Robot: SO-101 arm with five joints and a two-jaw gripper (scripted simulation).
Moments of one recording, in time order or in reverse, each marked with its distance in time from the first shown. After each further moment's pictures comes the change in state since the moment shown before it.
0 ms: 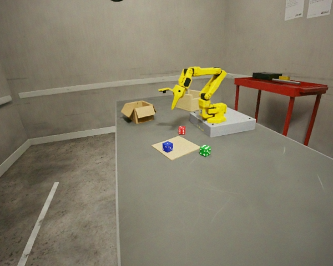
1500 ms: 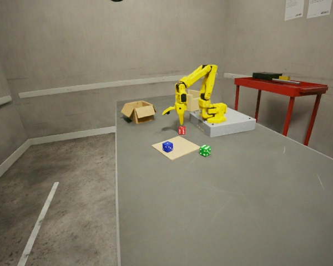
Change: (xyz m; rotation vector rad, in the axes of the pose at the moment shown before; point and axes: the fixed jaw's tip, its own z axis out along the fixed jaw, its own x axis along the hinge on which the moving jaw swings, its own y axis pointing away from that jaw) arm 0.062 -0.034 0.048 0.227 0.436 0.038
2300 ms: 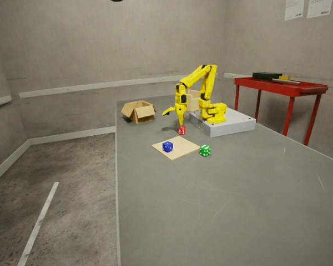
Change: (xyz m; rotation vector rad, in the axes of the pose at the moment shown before) arm -0.001 0.000 0.004 -0.006 -0.011 0.002
